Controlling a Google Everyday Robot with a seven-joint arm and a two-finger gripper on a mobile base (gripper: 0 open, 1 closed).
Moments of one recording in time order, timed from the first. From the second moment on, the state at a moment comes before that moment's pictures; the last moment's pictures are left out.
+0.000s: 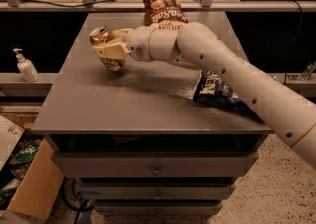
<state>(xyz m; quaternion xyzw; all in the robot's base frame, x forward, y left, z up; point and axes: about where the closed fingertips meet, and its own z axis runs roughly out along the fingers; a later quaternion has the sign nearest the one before) 0.675 0.130 0.904 -0.42 0.62 0.36 0.56</state>
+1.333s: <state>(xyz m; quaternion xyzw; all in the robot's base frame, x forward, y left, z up) 0.673 0.109 0.899 -0.41 0.65 0.33 0.55</state>
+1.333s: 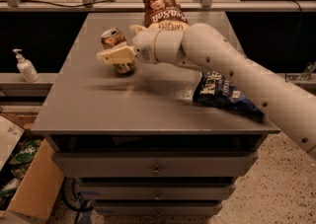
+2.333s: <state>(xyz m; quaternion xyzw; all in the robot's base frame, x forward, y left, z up) 0.674 0.077 0.947 -0.44 0.63 0.27 0.57</state>
